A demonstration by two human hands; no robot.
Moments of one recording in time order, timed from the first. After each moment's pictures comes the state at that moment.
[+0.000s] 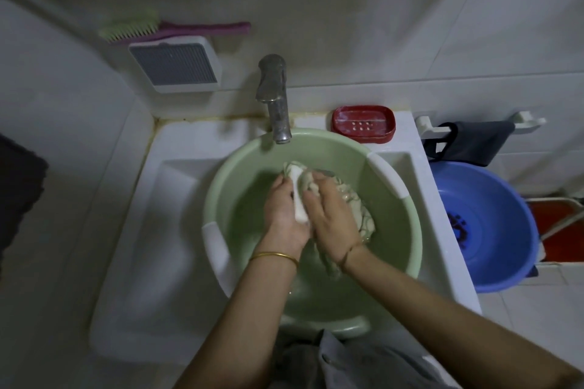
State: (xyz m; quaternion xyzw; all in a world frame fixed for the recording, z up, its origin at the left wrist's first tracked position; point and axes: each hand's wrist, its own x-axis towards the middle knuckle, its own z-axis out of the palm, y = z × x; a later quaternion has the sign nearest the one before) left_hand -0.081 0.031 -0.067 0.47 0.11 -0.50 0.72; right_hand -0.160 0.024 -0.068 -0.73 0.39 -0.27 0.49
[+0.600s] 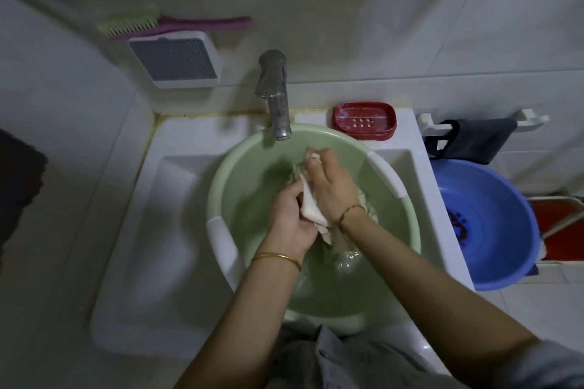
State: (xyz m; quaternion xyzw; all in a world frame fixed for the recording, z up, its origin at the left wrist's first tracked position) left_hand -0.093 0.039 -0.058 0.44 0.12 -0.58 0.67; right_hand -0.146 -0.016 -0.074 -0.74 0.42 -0.22 0.48
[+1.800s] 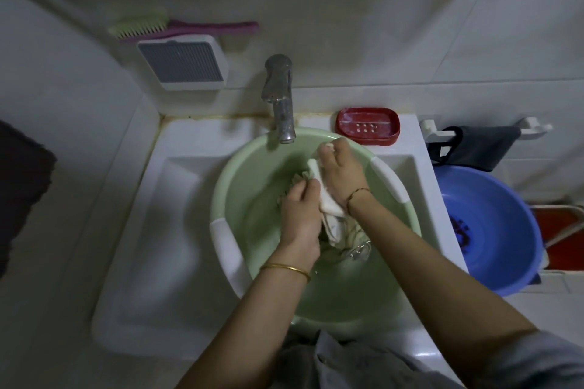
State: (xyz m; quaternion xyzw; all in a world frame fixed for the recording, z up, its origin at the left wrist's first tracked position) left_hand -0.107 0.038 -0.070 0.61 -0.01 -0.44 0.66; right_hand -0.139 -0.044 -0.067 -0.70 0.47 -0.21 0.49
